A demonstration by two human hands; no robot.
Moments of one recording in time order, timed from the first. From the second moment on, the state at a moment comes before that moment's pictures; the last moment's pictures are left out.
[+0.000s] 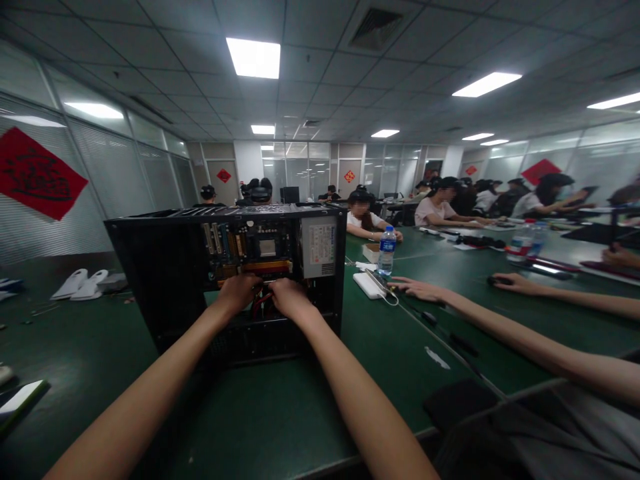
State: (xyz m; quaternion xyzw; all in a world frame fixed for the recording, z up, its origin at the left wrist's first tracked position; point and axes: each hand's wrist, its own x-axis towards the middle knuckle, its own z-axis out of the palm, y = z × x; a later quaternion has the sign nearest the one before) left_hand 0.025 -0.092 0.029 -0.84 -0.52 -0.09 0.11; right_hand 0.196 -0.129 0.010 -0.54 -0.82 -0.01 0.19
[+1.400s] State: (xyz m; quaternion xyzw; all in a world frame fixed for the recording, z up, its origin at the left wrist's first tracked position) left_hand 0.028 -0.093 0.027 -0.83 -0.53 -0.11 0.14; right_hand 0.202 -0.075 0.005 -0.40 -0.87 -0.26 0.08
